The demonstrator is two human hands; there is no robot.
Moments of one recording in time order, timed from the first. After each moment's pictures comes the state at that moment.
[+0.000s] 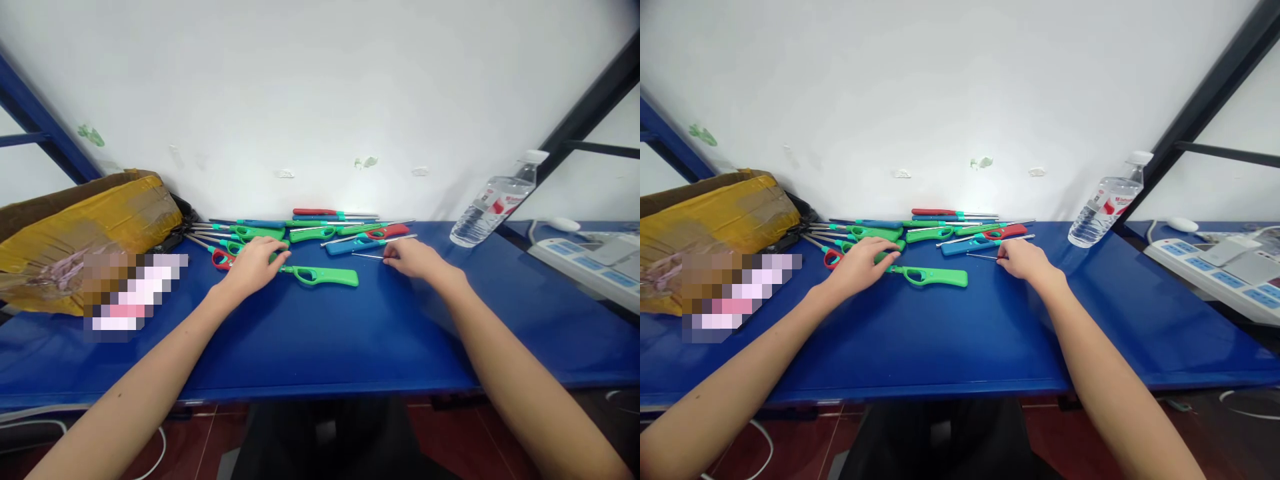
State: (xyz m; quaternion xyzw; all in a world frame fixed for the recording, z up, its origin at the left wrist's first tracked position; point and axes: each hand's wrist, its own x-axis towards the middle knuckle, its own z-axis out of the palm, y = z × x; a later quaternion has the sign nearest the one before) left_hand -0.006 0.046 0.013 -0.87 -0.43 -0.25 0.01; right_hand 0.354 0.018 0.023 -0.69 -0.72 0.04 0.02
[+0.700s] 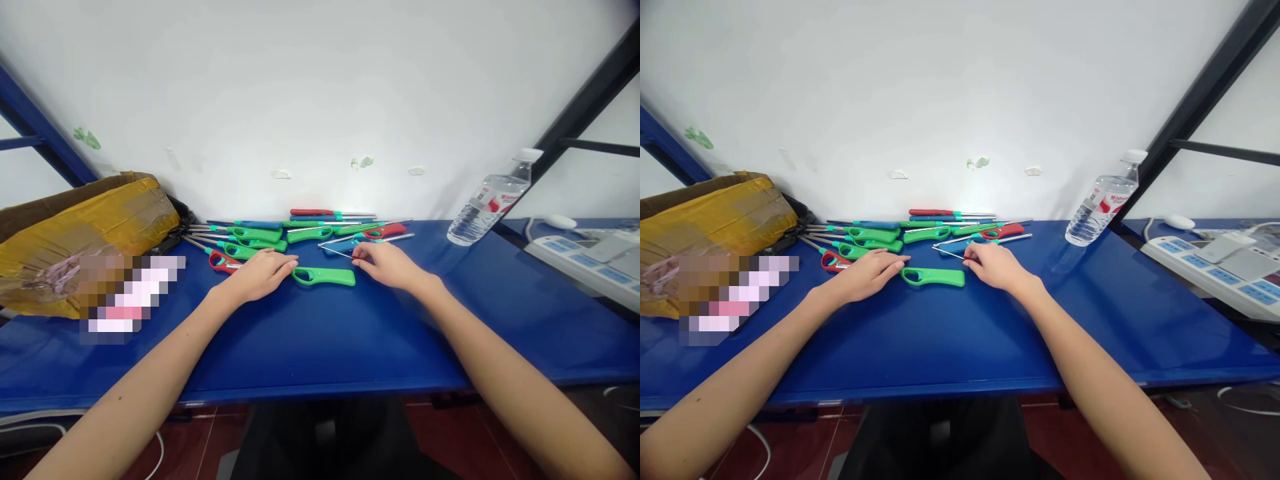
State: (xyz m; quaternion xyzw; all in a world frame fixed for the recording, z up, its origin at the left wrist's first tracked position) left_hand 0.000 0.042 0.014 -0.92 -0.34 -0.16 -0.07; right_hand 0.311 0.007 0.020 -0.54 -0.81 0.09 0.19
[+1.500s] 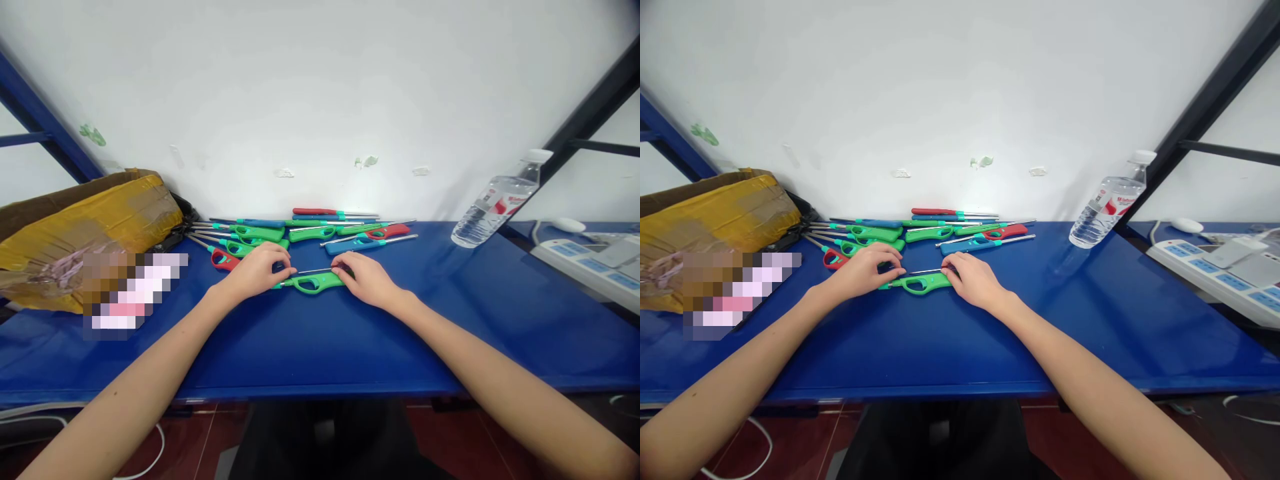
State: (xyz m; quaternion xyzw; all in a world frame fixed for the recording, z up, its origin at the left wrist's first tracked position) left_hand -0.007 0.044 0.015 -0.91 -0.35 -0.22 -0.07; right_hand 0.270 -0.004 -0.006 -0.47 -0.83 0.06 0.27
